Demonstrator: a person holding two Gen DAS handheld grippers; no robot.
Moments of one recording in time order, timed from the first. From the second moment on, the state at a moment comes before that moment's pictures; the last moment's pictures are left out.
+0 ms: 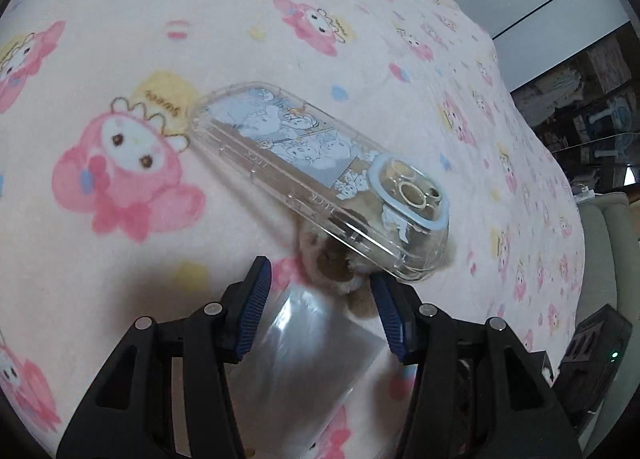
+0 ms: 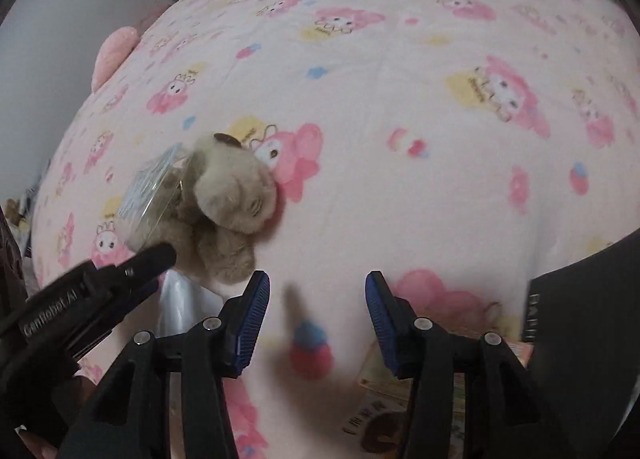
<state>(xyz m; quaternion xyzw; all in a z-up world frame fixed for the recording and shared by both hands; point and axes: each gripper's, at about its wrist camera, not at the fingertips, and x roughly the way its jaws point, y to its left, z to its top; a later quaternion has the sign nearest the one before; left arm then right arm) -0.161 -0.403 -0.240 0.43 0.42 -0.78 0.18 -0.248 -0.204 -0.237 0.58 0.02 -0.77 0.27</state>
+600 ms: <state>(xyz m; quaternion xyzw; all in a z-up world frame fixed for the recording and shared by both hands) -0.111 -0.325 -0.190 0.47 0.33 -0.81 0.14 -0.183 -0.158 -0.212 0.55 -0.04 -0.78 0.27</state>
